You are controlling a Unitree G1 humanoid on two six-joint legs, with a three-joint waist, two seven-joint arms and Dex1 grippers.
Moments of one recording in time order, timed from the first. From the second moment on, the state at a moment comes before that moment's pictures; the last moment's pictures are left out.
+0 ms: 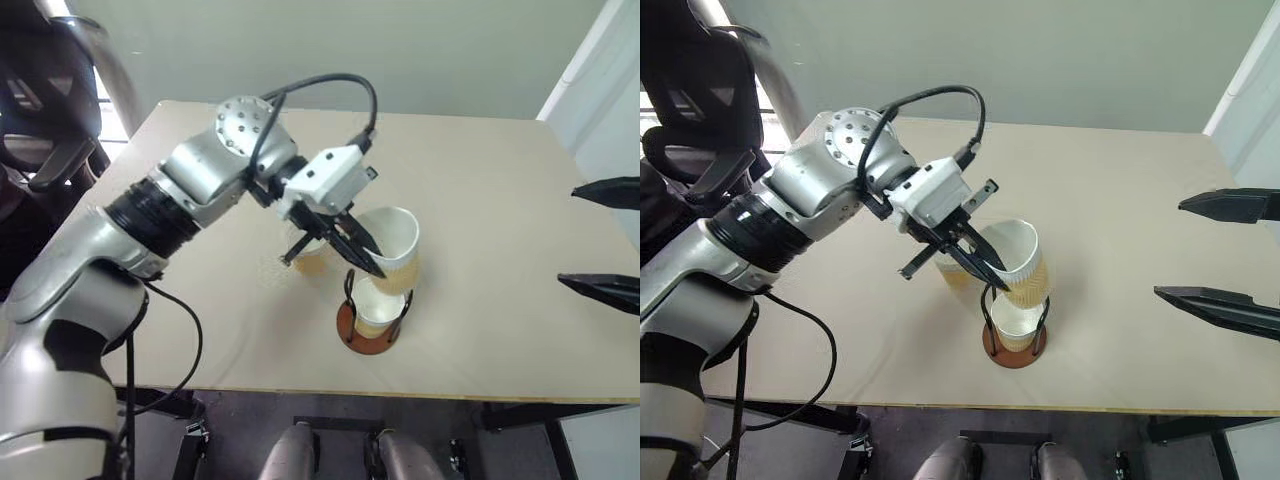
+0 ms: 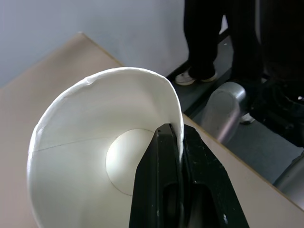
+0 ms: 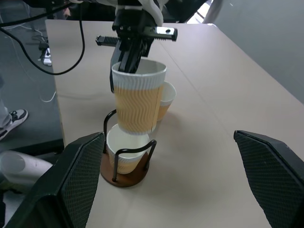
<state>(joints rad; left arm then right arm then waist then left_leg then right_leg) -1.42 0.77 -0.90 0.26 -0.84 -0.05 -1.57 -0.20 -1.27 -0.98 -0.60 1.08 1.09 1.15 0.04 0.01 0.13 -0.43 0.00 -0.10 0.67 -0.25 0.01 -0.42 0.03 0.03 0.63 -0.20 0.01</state>
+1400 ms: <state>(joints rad) -1.35 0.63 -0.94 0.44 -0.66 -0.17 -1.58 -0.10 -1.28 -1.08 -0.64 1.08 1.11 1.14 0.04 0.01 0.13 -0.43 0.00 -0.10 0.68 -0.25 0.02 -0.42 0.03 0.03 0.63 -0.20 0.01</state>
